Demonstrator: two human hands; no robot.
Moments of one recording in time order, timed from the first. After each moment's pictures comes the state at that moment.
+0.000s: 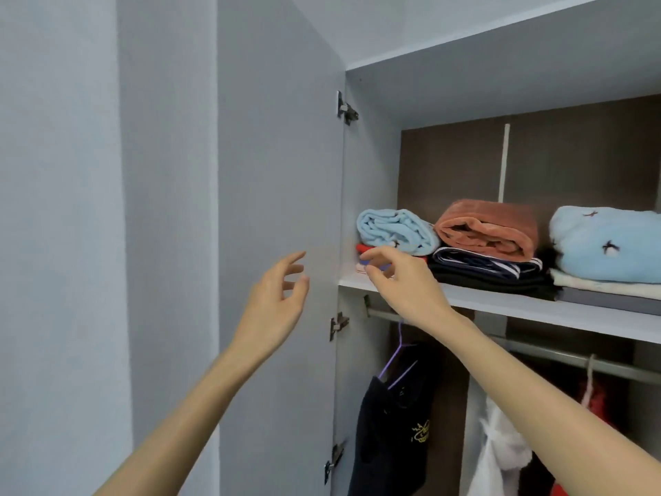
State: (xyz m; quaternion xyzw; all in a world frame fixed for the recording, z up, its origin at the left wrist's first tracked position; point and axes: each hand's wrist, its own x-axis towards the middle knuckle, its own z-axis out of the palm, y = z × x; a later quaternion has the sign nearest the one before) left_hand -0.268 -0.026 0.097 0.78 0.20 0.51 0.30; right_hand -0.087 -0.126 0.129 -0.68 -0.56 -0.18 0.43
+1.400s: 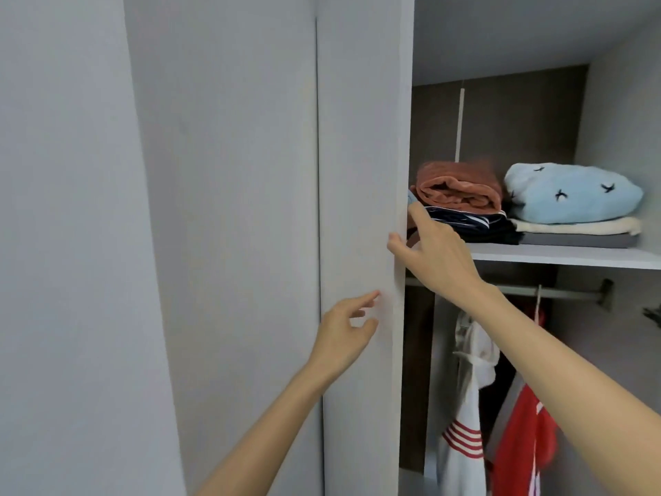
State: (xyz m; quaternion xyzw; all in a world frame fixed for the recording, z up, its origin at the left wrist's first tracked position) left_hand -0.262 0.026 0.001 0.83 0.06 0.35 0.42; right_hand -0.153 -0.100 0.104 -0.73 -0.47 -0.33 0.36
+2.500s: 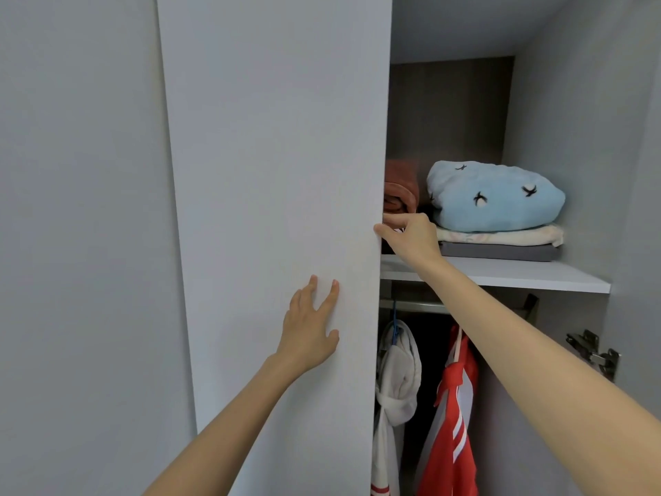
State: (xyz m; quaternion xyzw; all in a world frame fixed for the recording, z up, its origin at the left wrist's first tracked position) left_hand 0.013 -0.007 -0.013 0.96 0.12 0.25 0.10; right_hand 0.137 -0.154 0.112 -0.74 -0.35 -0.20 0.55
